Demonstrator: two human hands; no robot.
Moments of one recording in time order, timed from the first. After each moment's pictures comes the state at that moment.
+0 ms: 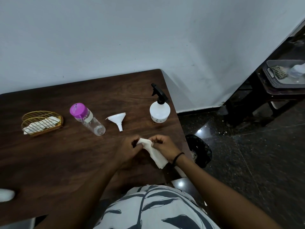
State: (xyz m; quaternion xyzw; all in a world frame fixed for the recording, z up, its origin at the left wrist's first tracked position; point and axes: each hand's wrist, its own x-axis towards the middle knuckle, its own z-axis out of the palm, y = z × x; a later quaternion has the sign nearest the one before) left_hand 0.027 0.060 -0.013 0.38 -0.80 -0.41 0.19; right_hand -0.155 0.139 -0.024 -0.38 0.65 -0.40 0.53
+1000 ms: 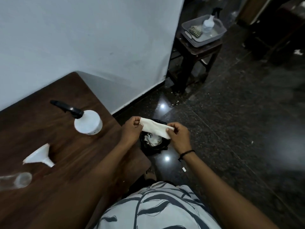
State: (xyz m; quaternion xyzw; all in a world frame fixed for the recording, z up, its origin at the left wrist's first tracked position) left_hand -0.228 0.108 -0.040 0.40 -0.72 -0.56 0.07; right_hand -0.320 0.291 -0.027 -0.15 0.84 -0.50 0.18
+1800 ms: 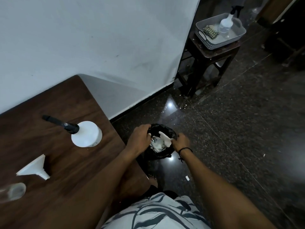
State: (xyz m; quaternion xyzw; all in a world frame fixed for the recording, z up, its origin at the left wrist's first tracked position) left_hand -0.276 0.097 -0.064 0.28 -0.89 -0.35 -0.06; right_hand -0.397 0.255 -0.108 -0.06 0.91 -0.24 0.34
